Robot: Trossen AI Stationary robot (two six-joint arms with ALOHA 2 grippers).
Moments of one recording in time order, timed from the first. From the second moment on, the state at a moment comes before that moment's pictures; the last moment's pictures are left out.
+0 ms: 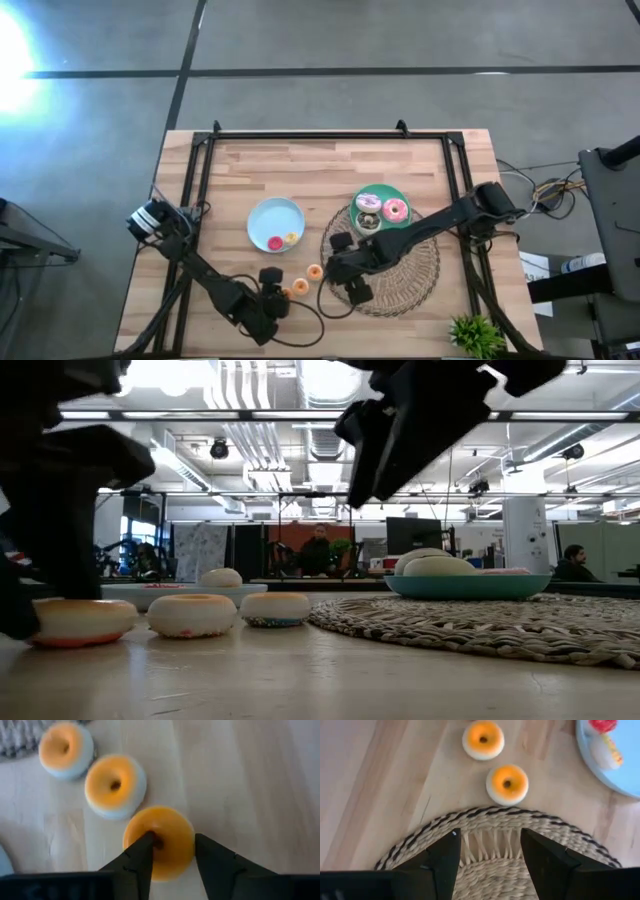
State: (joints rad) left arm -0.76 1.84 1.10 -0.47 -0.43 -0.50; right arm 0.35 1.90 1.43 -0.62 0.08 0.04
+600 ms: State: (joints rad) left arm -0.67 1.46 0.99 -0.54 -0.37 -0.84; right arm 0.33 1.86 1.42 -0.54 0.07 0.00
